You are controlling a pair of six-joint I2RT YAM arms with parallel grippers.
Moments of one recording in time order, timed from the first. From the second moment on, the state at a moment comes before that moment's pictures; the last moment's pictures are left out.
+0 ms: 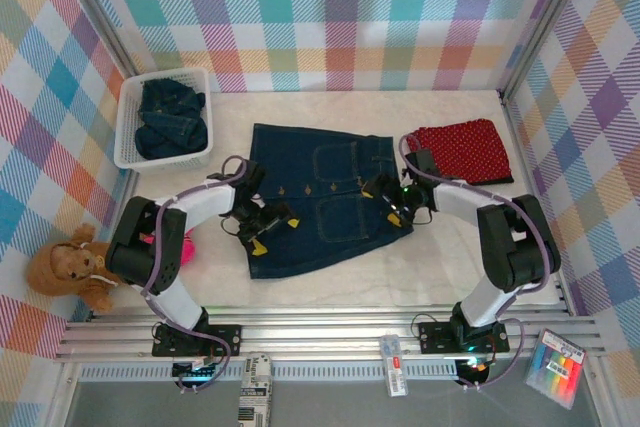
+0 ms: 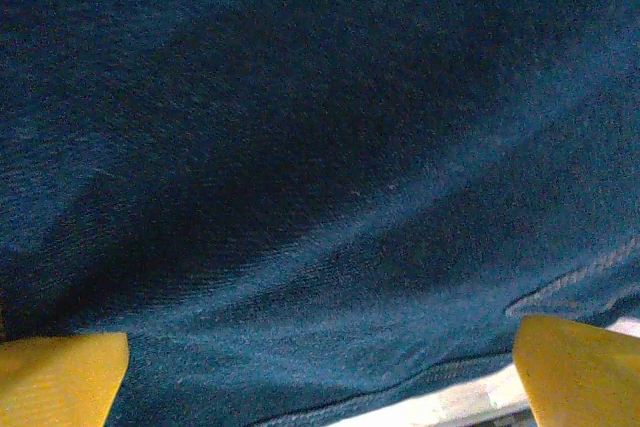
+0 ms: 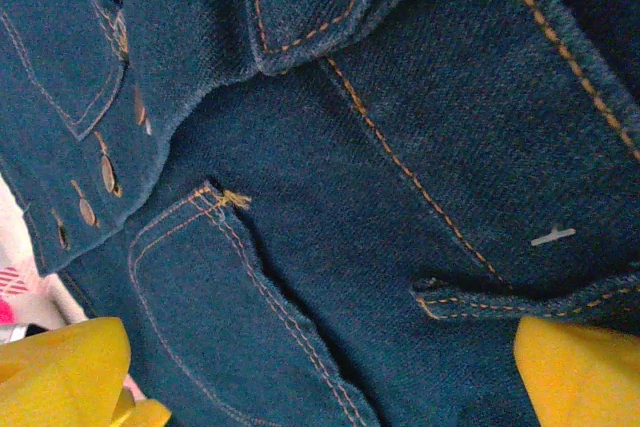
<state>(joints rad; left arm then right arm) -0.33 1.67 0.95 -0.72 0.44 -0.91 0.32 1.64 0.85 -0.26 -0.45 0.96</state>
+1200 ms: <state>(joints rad) -0.34 1.32 0.79 -0.76 0.36 -0.99 0.47 1.45 0.78 -0.42 -0.32 1.03</state>
